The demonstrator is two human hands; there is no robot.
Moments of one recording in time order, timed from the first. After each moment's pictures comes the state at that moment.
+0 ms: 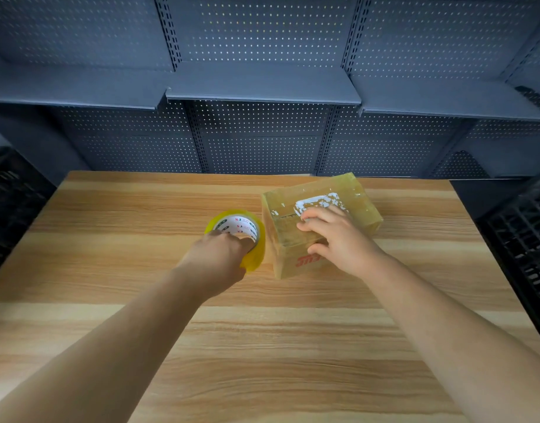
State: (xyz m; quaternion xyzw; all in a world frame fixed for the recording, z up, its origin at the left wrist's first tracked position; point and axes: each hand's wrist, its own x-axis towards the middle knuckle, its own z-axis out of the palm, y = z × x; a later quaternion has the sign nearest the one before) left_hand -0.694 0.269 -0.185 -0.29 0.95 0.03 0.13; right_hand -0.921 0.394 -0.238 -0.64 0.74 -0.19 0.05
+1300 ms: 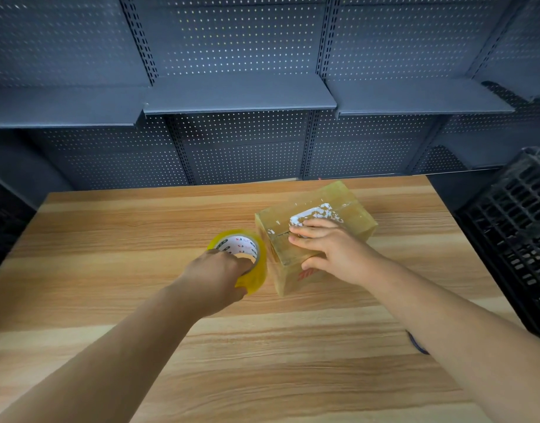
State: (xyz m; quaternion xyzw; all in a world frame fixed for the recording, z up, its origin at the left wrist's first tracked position) left_hand -0.707 0.287 -0.183 -0.22 0.96 0.04 0.16; right_hand -0.939 0.423 -0.244 -0.65 0.72 -0.18 0.12
